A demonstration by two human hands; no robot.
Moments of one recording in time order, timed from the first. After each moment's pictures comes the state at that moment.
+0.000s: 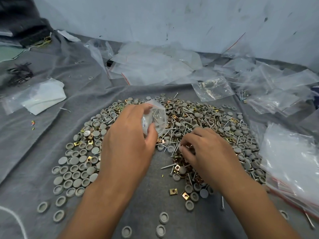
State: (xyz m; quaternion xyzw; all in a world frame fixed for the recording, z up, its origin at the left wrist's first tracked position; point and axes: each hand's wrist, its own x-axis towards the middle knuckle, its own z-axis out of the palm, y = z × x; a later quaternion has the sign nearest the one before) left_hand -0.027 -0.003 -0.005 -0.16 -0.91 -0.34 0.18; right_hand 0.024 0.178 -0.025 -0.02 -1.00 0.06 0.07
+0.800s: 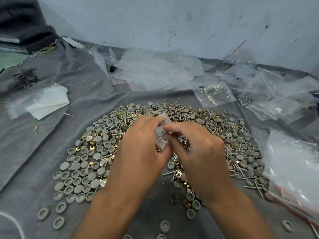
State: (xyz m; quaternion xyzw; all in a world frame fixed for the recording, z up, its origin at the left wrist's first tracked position) left_hand -0.023 0.006 -0.009 -0.24 -0.88 -0.38 0.17; right_hand 0.018 0.139 -0.012 0.08 -0.88 0.31 0.35
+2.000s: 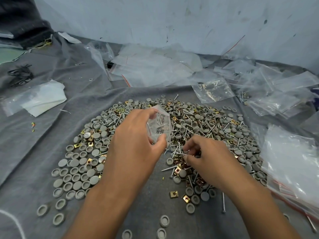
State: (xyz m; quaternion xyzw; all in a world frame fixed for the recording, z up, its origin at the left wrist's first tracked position) left_hand -0.026 -0.002 -0.006 -0.20 -0.90 -0.36 0.15; right_hand 0.023 0.181 -0.022 -0.14 -0.96 0.25 -0.03
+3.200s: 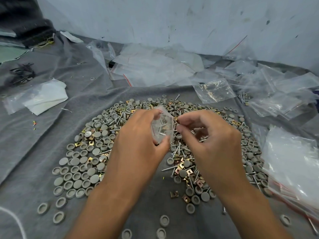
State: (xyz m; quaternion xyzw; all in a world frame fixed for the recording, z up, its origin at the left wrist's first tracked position) left_hand -0.025 0.002 -0.008 -0.21 -0.90 -0.36 0.16; right_hand 0.022 0.155 -0.004 0.04 -0.87 0.36 0.34
